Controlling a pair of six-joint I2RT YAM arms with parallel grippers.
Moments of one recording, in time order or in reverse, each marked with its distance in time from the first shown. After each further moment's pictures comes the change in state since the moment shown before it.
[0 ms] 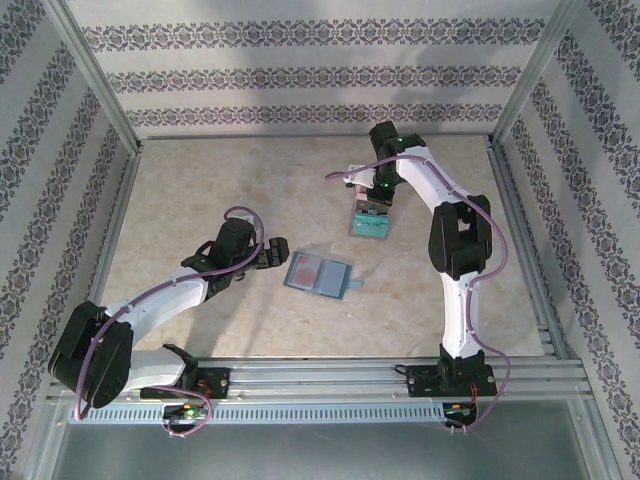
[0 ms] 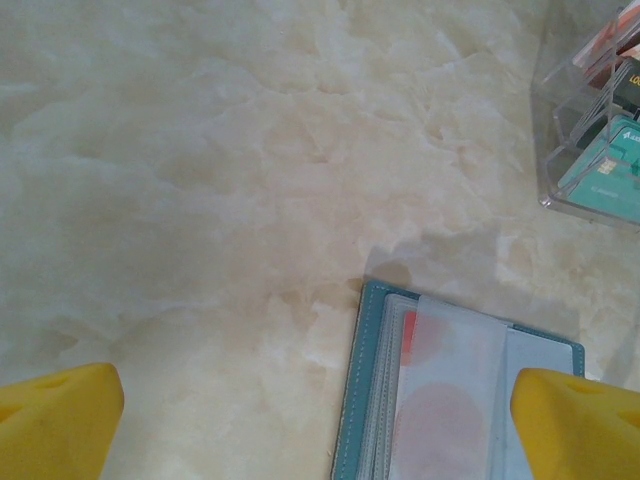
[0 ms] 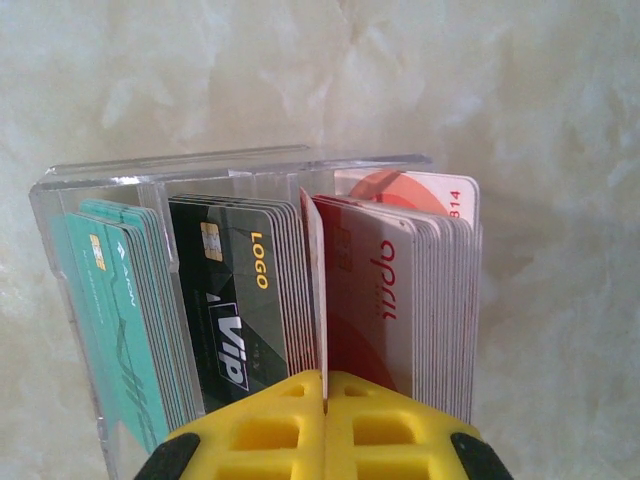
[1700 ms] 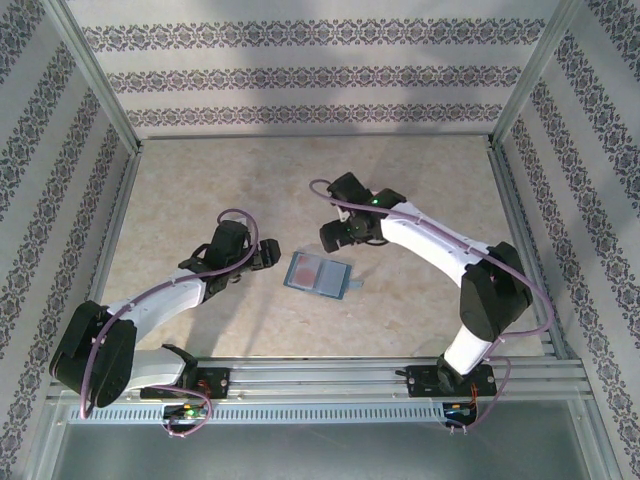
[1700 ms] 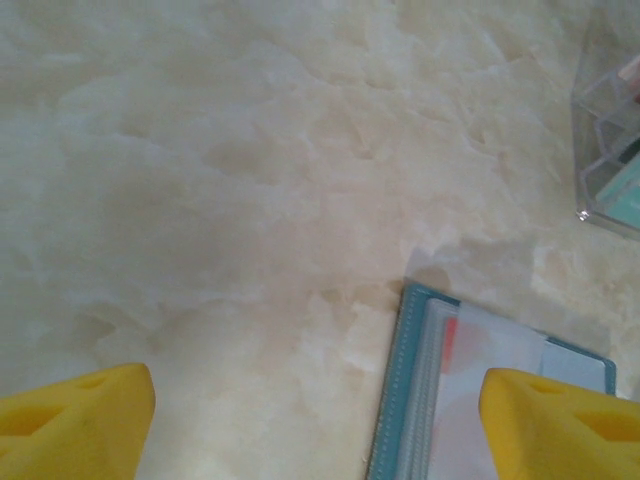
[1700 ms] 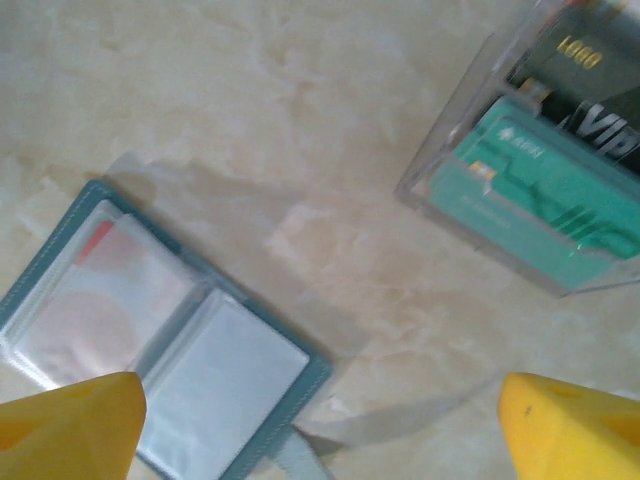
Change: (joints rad) left arm 0.056 0.004 -0.051 0.040 0.017 -0.027; right arm 0.402 -0.500 -0.600 0.236 0.187 1.351
